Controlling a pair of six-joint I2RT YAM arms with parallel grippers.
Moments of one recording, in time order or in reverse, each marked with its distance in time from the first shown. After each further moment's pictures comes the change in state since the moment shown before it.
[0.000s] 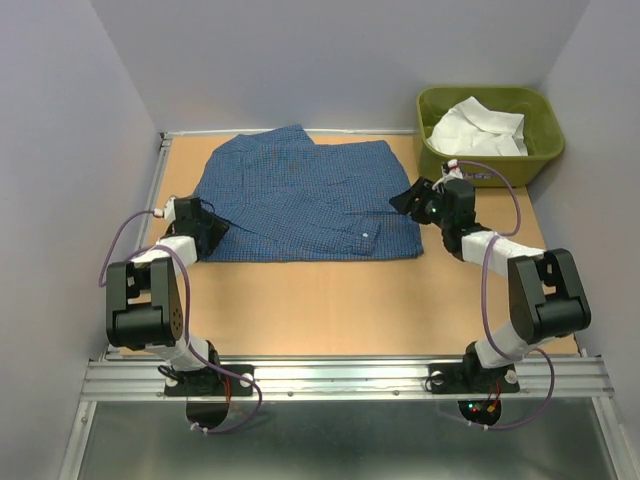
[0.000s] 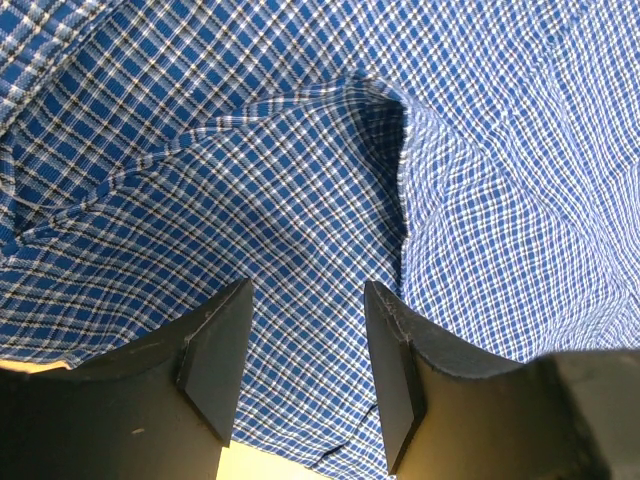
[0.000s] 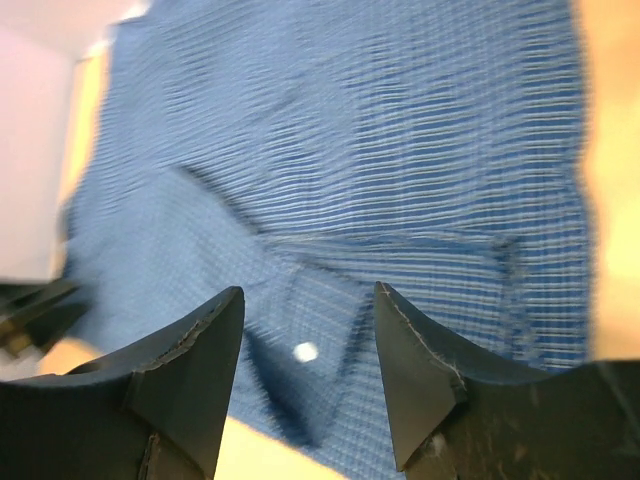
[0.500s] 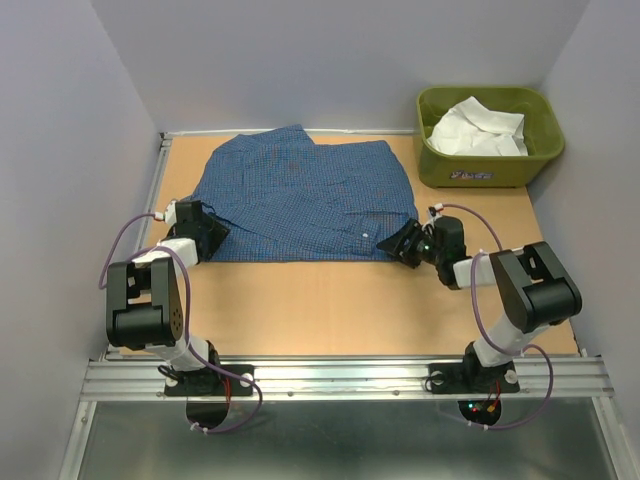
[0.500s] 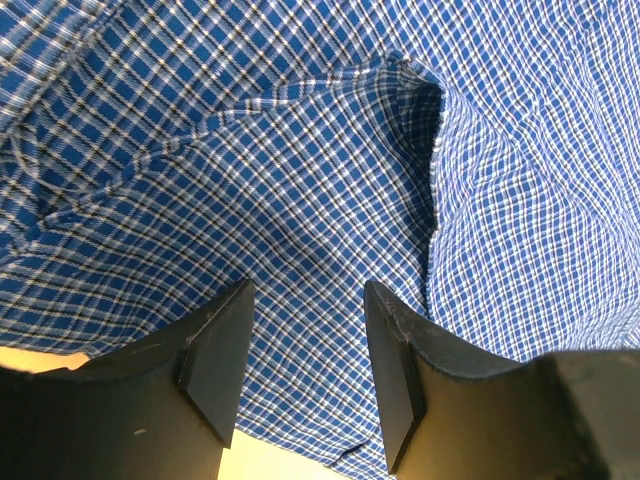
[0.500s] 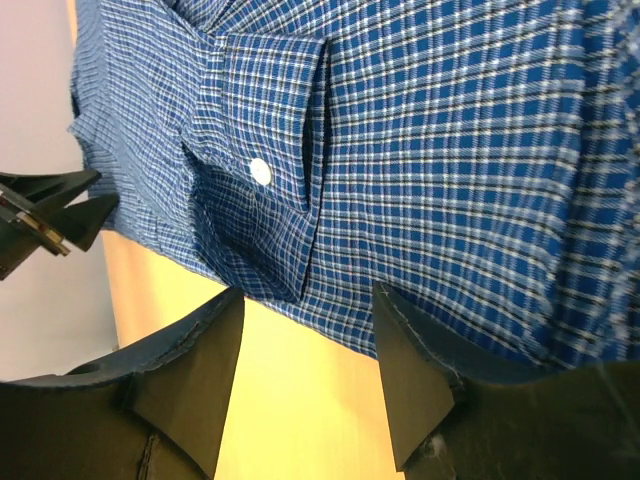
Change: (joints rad) left arm 0.000 -0.002 -0.024 0.002 -0.015 0.010; right arm 0.050 0.059 -0.282 0.193 -0.198 0.204
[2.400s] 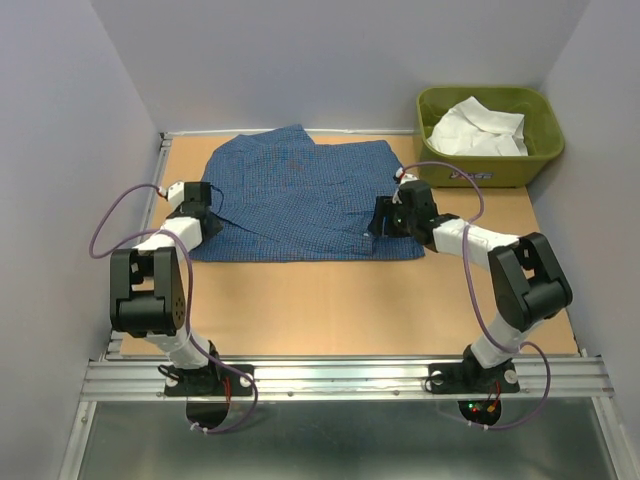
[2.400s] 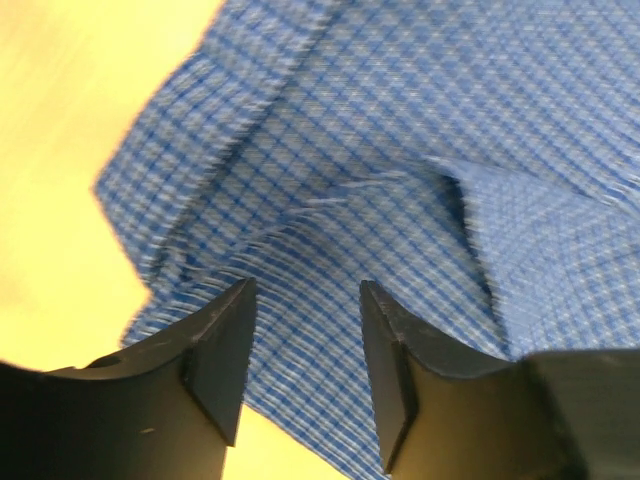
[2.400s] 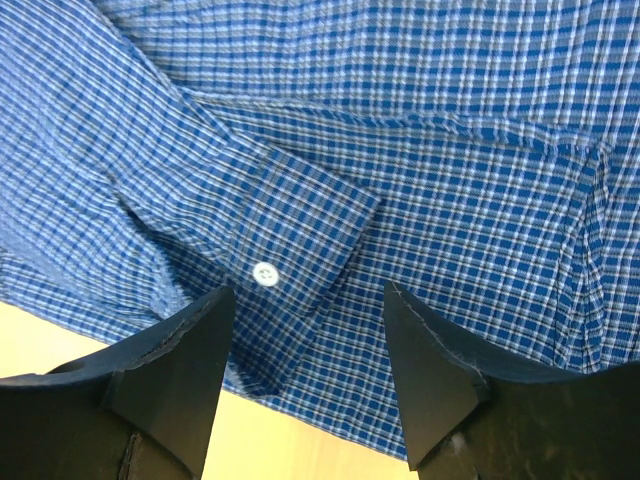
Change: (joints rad) left arm -0.080 0.072 0.218 -0.248 -0.334 0.257; right arm 0.168 0.026 0.443 -0.579 0.400 -0.472
